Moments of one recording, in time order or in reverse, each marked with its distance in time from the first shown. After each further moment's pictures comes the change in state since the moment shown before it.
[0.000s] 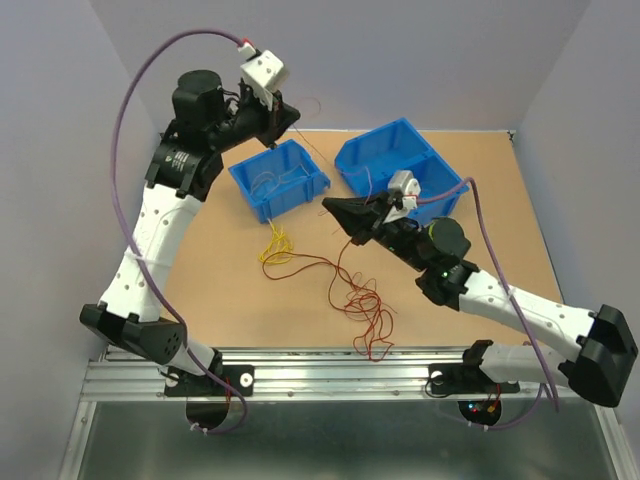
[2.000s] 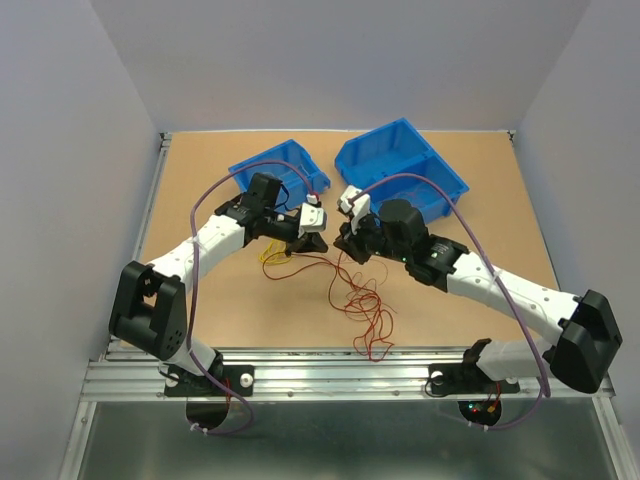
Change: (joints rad) left arm -0.078 0.045 -0.849 0.070 0.581 0.713; right arm -0.066 0.065 0.118 -0.809 -0.049 -0.191
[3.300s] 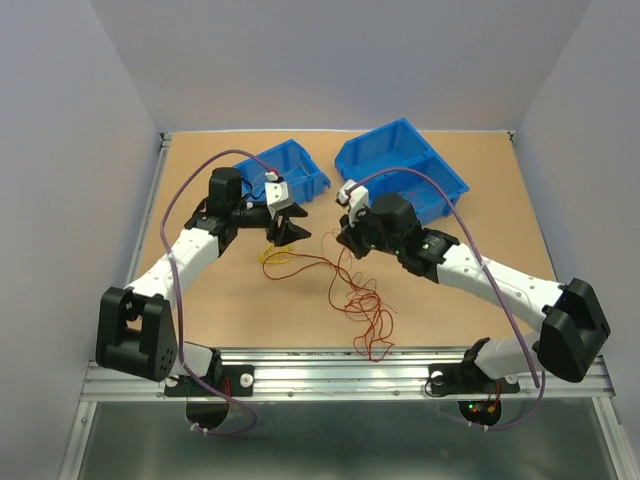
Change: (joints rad) left arm 0.183 -0.111 -0.113 0.314 0.092 -0.305; right arm -0.021 0.094 0.029 -0.025 0.068 0.036
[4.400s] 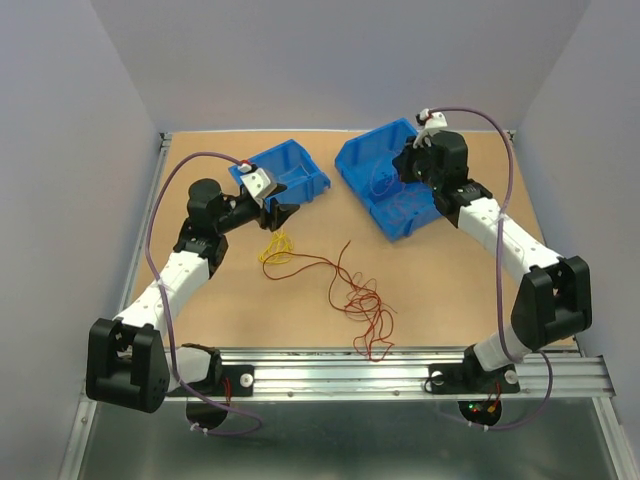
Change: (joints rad) left arm 0.039 -0.190 -0.194 0.494 -0.341 -0.354; right arm -0.473 0.179 0.271 0.117 0.016 0.204
